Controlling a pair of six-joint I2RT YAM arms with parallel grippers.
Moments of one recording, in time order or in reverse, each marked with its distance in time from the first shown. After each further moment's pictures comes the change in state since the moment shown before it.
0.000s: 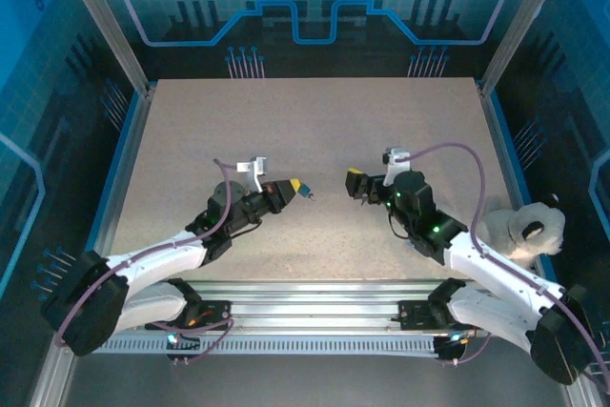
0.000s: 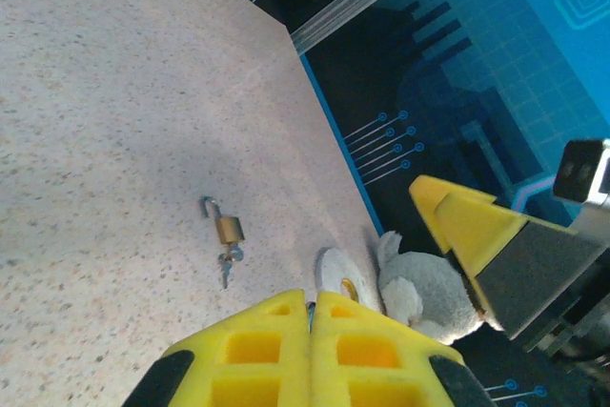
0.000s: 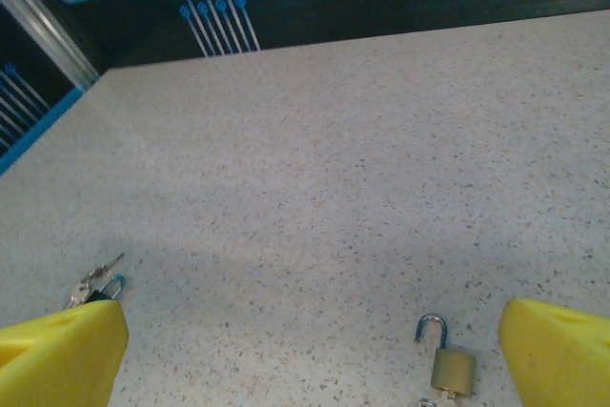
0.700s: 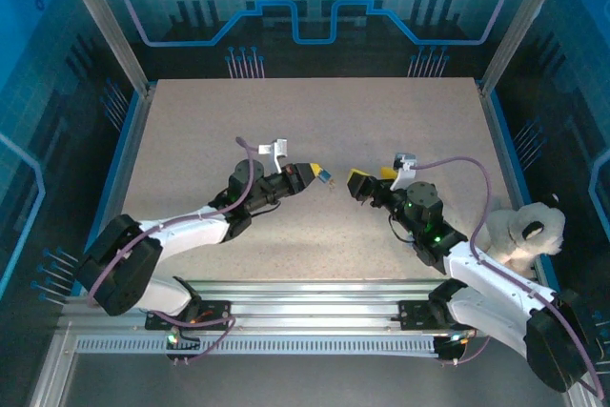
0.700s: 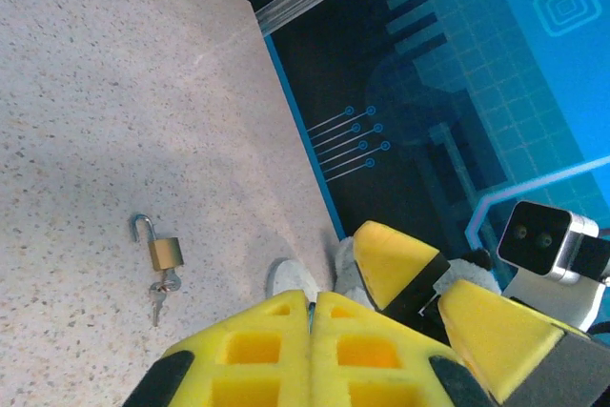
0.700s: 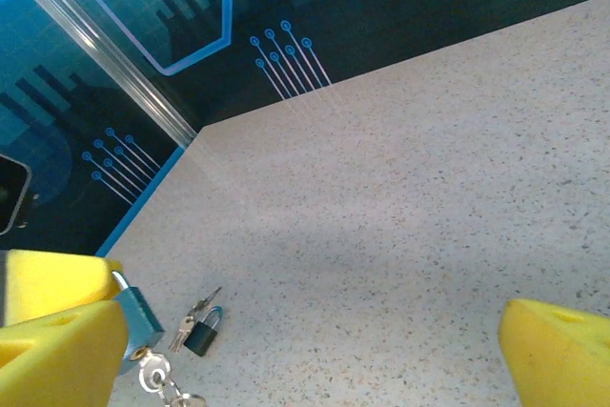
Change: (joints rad) left arm 0.000 0.258 0.198 0.074 0.087 -0.102; right arm -0.068 -0.007 -0.140 0.288 -0.200 0.167
